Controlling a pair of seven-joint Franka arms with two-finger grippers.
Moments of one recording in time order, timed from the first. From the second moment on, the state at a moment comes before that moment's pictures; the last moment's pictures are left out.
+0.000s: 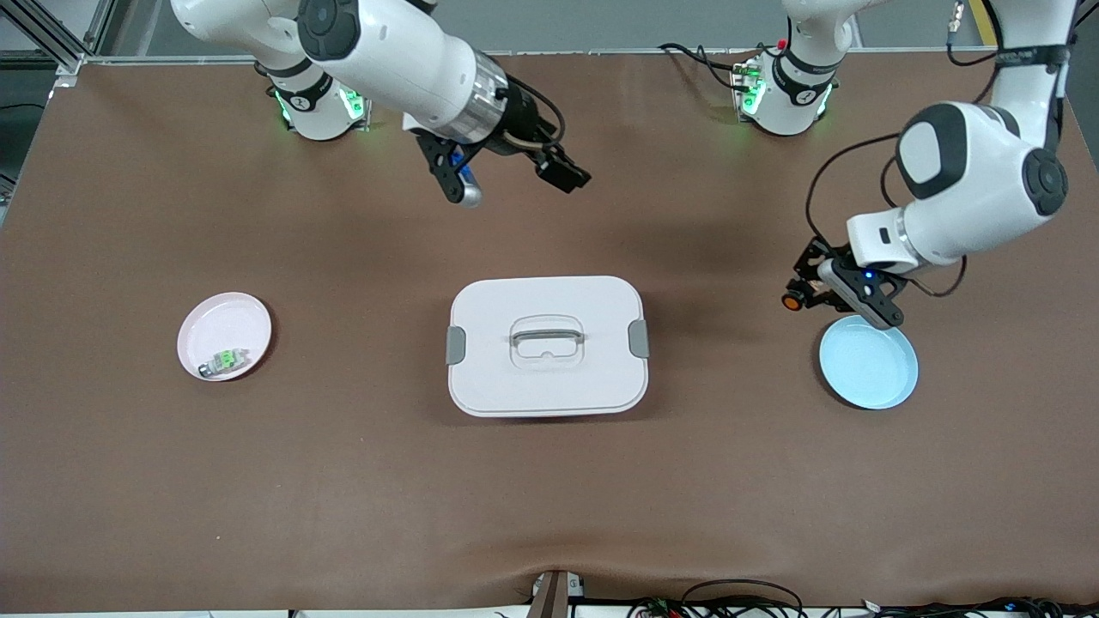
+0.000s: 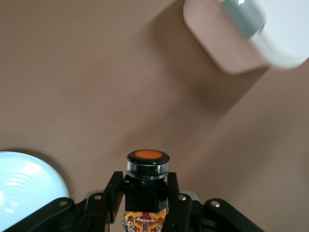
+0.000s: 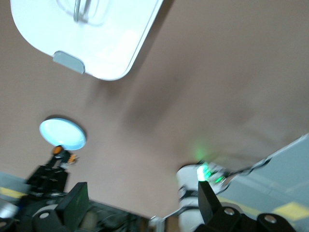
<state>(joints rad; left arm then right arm) 0.35 0.10 -0.45 -2.13 -0.32 2.19 0.88 0.73 0.18 -0.03 -1.55 0.58 1.90 1.54</state>
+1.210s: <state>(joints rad) 0.50 0.48 -0.45 -1.97 0.29 2.33 1.35 0.41 -0.20 -0.03 -1.98 0.11 1.67 0.52</state>
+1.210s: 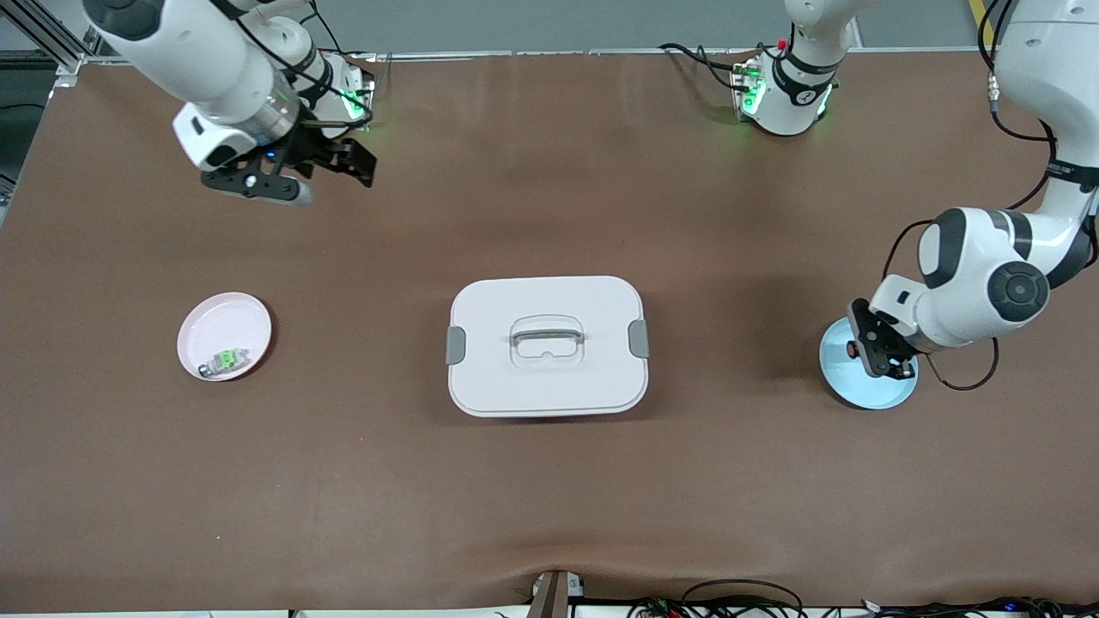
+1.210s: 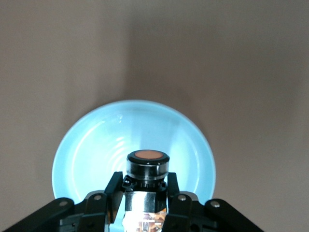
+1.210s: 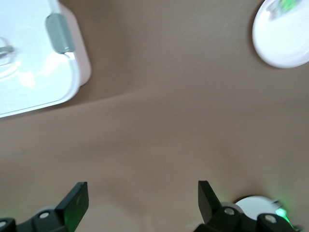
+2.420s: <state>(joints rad) 0.57 0.51 -0.48 -1.95 0.28 2.39 1.37 -0.07 -0.14 -0.03 -1.74 0.09 1.53 -0.02</state>
